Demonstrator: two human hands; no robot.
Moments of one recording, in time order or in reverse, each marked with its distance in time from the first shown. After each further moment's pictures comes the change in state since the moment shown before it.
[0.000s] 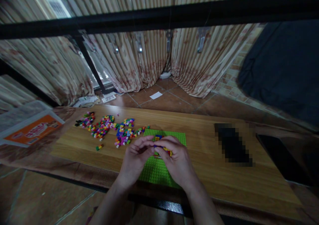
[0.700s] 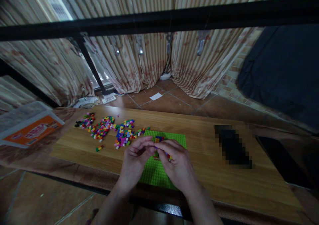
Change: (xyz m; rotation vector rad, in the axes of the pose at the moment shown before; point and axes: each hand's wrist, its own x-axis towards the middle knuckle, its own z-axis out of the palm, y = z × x) left_hand -0.001 -0.002 0.002 0.039 0.019 0.105; right_hand -0.004 -0.005 -0.002 -0.139 0.008 -0.164
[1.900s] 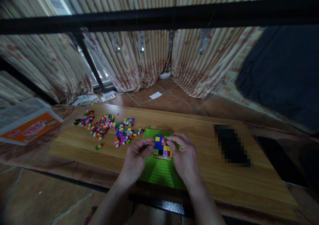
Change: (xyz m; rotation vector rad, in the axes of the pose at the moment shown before) left_hand 0.004 -0.012 -0.007 0.112 0.048 -0.118; right_hand -0.002 0.034 -0.001 -0.087 0.229 0.282
